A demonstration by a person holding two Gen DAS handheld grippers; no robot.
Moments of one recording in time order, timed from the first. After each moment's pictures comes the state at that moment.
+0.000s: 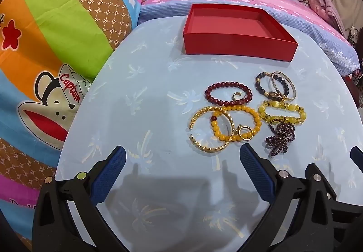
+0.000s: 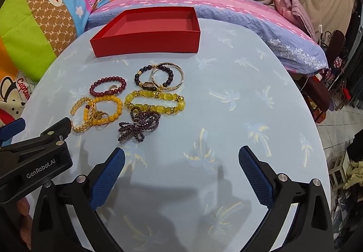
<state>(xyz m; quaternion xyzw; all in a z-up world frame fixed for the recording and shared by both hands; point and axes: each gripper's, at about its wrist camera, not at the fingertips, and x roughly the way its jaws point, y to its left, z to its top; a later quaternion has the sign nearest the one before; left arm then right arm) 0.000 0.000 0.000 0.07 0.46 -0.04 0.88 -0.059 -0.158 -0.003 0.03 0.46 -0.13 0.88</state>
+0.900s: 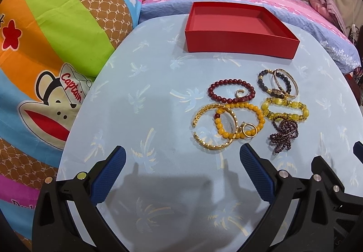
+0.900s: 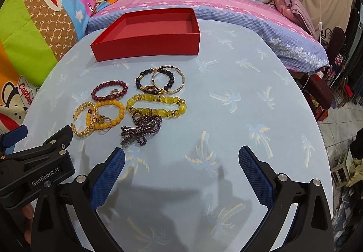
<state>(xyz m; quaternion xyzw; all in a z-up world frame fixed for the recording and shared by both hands) 0.002 0.005 -0.001 0.08 0.45 -0.04 0.89 -0.056 -0.158 0.000 0.05 0.46 -0.12 0.88</state>
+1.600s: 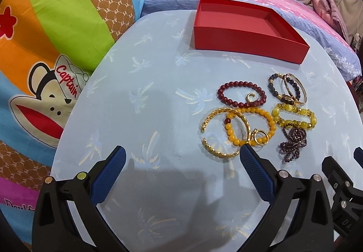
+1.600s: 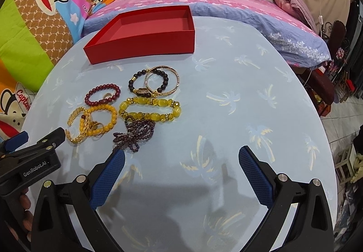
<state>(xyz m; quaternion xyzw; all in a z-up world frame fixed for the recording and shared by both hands) 0.019 0.019 -0.012 0.06 0.45 -0.04 0.89 -0.046 -0.176 -0.008 0.07 0.46 -0.12 0.88</state>
